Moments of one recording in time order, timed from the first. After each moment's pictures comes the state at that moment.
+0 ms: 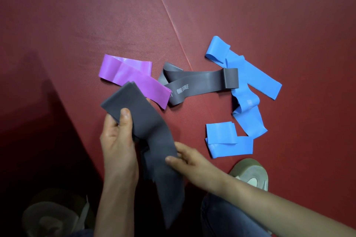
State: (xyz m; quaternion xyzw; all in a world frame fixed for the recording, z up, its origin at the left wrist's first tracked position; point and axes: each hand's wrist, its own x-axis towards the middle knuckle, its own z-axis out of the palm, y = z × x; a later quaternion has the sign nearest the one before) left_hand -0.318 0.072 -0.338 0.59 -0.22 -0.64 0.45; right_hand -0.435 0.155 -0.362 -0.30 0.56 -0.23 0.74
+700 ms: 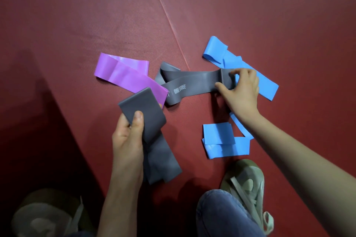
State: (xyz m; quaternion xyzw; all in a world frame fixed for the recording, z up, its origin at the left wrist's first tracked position) left_hand -0.331 0.078 -0.346 0.58 -0.22 -0.67 0.41; right_hand -0.557 0.070 -0.386 -0.38 0.89 -0.13 0.21
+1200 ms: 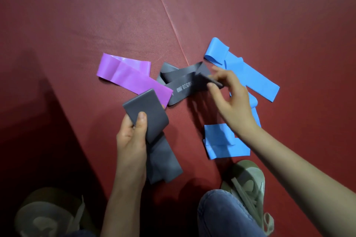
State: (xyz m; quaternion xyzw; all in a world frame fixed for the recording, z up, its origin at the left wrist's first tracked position) left_hand -0.335 0.081 -0.344 0.58 -0.24 -0.66 0.41; right_hand -0.521 0.075 -0.356 -0.51 0.73 -0.35 0.29
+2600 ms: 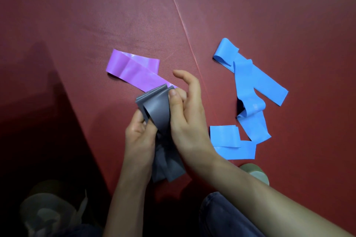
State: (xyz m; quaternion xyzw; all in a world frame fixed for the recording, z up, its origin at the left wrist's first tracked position) left_hand -0.336 0.078 -0.340 0.54 -0.22 -0.71 0.40; right_hand -0.410 0.069 -0.315 -0.37 0.69 -0.41 0.46
